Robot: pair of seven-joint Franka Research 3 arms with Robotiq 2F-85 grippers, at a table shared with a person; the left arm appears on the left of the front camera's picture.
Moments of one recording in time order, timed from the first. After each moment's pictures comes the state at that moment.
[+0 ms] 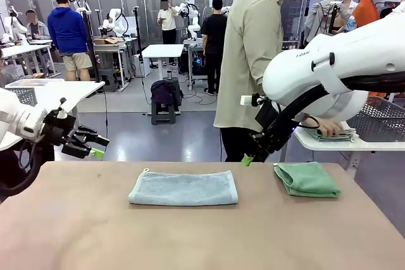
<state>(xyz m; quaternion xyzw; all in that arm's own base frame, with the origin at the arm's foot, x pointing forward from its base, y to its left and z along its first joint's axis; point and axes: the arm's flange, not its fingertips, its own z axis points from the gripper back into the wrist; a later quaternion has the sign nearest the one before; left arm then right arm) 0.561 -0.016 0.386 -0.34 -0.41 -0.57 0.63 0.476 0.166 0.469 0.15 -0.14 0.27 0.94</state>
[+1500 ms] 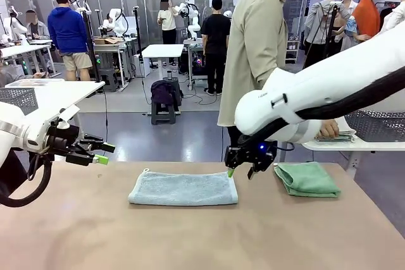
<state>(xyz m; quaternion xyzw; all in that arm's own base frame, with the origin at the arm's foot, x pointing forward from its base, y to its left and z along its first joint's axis) 0.566 -0.022 0.353 -0.40 -0.42 -0.56 0.59 0.531 0.212 0.381 0.13 -0.09 0.03 0.99</state>
